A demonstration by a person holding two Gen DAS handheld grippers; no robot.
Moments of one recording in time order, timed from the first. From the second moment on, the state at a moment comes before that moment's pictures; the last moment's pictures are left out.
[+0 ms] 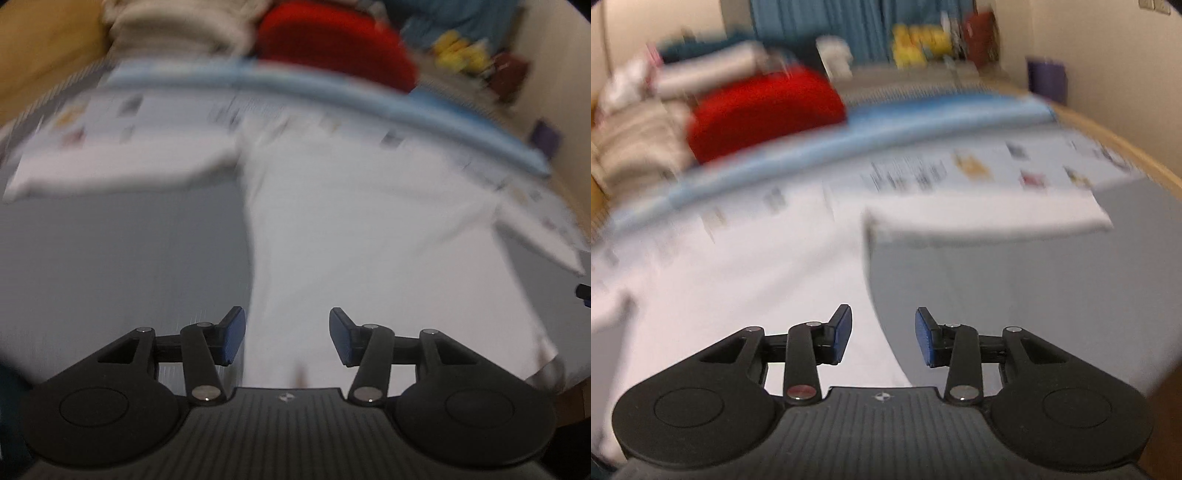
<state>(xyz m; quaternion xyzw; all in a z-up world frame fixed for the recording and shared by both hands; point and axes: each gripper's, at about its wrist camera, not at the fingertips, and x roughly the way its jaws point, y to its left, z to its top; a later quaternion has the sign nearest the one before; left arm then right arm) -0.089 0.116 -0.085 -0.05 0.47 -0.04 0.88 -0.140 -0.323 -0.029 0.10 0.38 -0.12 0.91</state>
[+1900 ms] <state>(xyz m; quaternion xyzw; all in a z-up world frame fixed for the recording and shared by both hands) -0.087 0.178 -0.121 -0.09 0.57 -0.02 0.82 -0.178 -0.347 -0.075 0.19 0.47 -0.13 0.85</state>
